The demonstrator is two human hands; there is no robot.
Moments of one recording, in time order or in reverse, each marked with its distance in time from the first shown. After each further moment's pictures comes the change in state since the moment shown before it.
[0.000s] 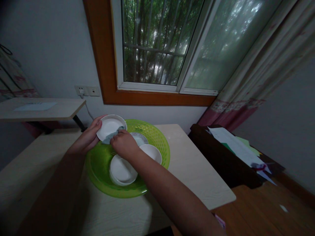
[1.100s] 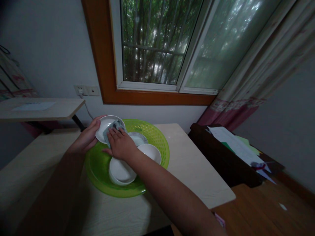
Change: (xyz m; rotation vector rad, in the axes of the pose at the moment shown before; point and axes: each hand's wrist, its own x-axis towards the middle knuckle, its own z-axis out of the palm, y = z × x) left_hand 0.000 0.001 0.005 0.014 0.031 0.004; right_hand -0.003 -0.008 0.027 0.080 0.131 0.083
